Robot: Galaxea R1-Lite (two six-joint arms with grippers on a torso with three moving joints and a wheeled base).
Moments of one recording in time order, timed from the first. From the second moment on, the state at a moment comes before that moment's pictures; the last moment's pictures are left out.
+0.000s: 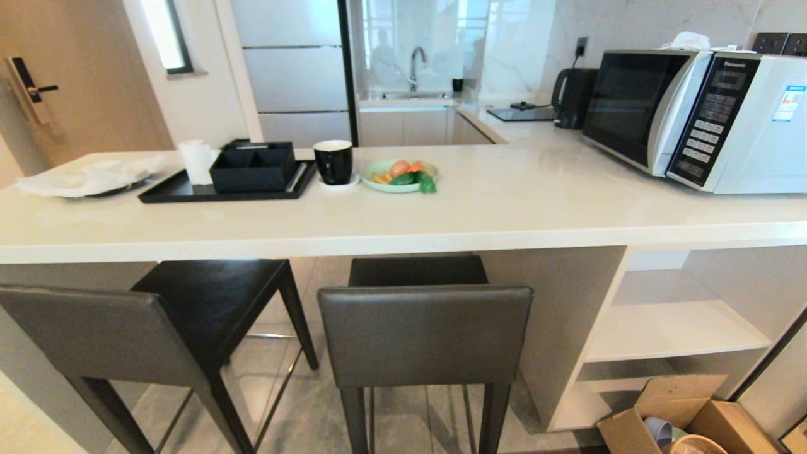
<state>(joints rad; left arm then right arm) 0.00 0.00 0.00 -0.01 0.00 -0.02 0.00 0.00 0.00 0.00 -0.01 0.04</state>
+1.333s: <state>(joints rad) 0.00 0.00 0.00 -0.01 0.00 -0.02 0.00 0.00 0.00 0.00 -0.01 0.04</state>
